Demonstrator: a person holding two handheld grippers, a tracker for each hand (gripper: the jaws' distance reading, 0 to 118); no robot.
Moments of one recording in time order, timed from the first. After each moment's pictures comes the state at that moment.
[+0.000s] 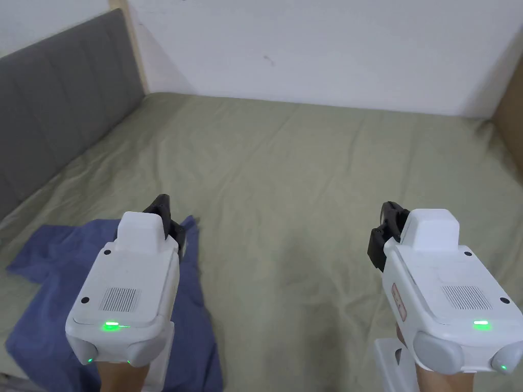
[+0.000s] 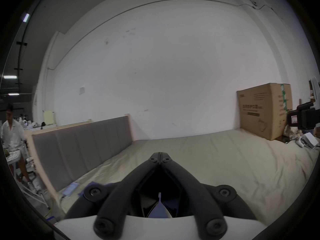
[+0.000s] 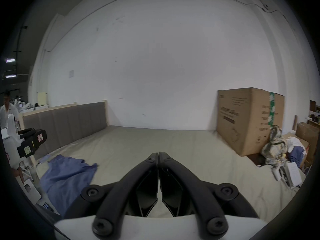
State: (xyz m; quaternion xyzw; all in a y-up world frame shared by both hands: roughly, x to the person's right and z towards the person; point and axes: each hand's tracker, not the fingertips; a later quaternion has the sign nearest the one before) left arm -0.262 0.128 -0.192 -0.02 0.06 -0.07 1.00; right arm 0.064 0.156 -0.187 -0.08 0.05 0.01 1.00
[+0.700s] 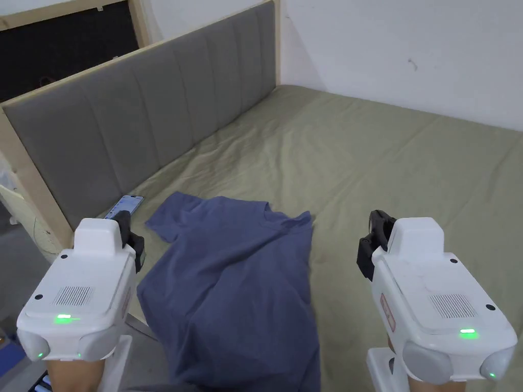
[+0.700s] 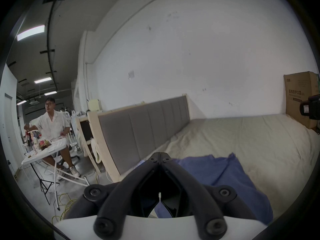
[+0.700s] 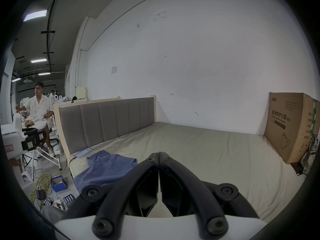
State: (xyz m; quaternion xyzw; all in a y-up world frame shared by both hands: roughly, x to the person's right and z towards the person) left arm -0.446 0.117 -0.120 -0.12 0.23 -0.07 0.96; right arm -0.086 0.144 -0.208 -0.09 0.21 0.03 0.97
